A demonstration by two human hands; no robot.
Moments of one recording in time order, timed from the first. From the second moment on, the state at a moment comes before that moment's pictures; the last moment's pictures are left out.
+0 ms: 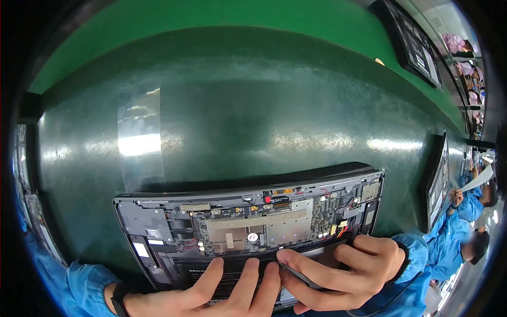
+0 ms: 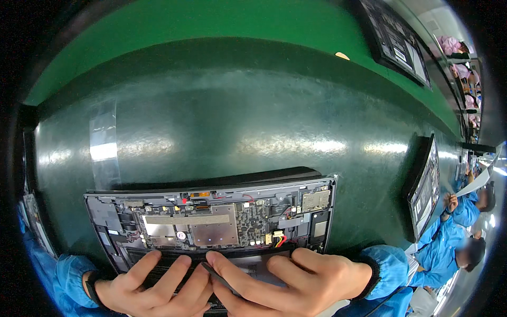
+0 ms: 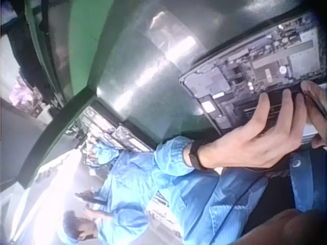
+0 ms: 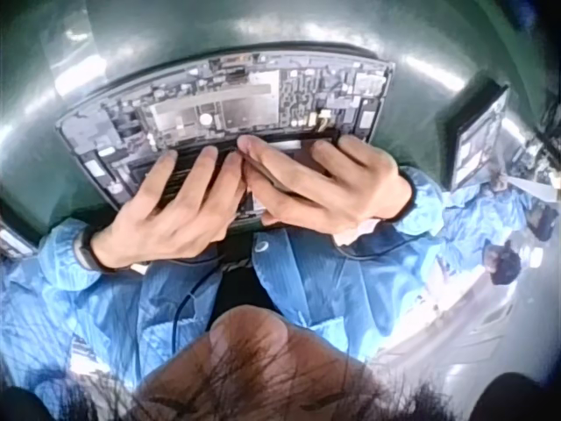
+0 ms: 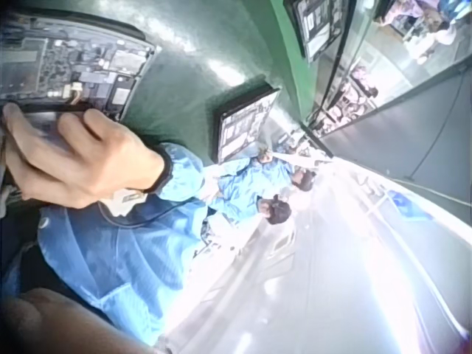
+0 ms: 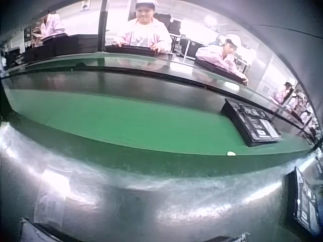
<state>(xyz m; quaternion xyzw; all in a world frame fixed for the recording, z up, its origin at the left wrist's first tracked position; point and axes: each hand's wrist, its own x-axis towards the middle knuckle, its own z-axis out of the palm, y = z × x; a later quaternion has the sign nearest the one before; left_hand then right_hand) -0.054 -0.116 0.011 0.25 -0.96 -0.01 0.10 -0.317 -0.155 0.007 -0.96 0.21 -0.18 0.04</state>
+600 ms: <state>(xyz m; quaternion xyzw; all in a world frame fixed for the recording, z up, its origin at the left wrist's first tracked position) -0.055 -0.119 0.012 0.24 -0.97 0.01 0.09 -0.319 -0.151 0.007 -0.95 0.25 -0.19 0.07</state>
